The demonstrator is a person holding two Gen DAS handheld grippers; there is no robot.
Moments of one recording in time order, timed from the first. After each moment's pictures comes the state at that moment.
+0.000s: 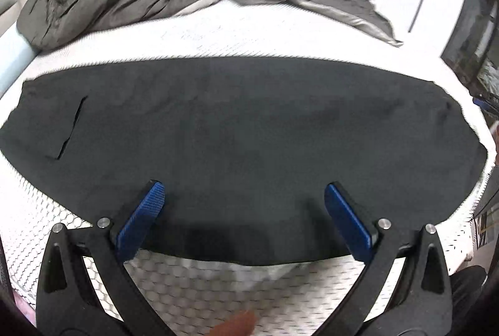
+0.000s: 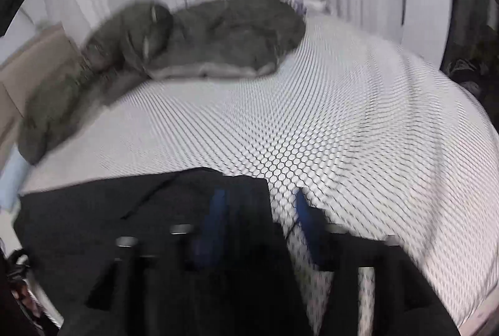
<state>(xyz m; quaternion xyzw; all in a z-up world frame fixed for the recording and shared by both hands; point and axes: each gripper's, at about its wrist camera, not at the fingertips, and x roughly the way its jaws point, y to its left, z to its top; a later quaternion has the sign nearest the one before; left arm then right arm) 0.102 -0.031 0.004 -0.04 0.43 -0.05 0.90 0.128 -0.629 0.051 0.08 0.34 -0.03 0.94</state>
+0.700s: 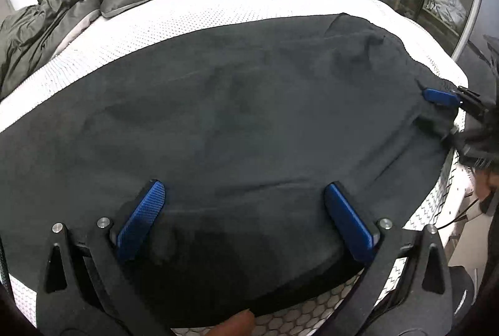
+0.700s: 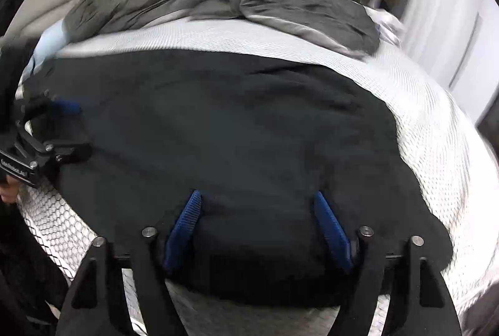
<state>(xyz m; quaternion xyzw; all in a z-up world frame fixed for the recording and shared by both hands) 0.115 -0.218 -0.019 0.06 0.44 -0.18 0.88 0.032 -0.510 -0.036 -0.09 0.37 0.07 0.92</state>
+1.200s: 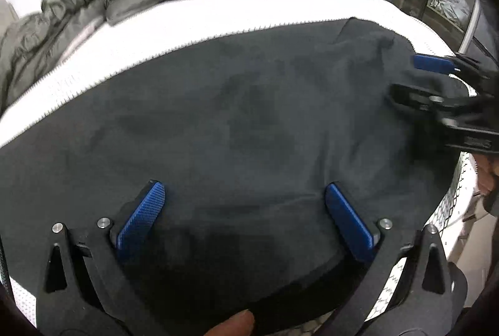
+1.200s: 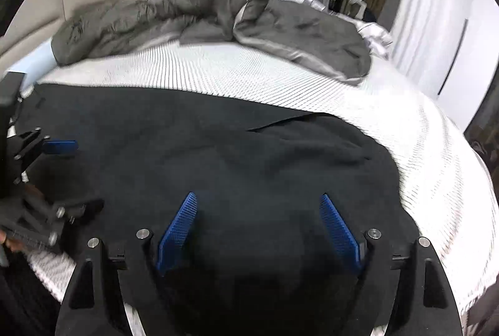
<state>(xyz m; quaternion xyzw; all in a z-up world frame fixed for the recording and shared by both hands) 0.126 -0.211 -0.018 0.07 0.44 -0.17 0.88 0.089 -0.453 -0.014 -0.12 0.36 0.03 0.93</state>
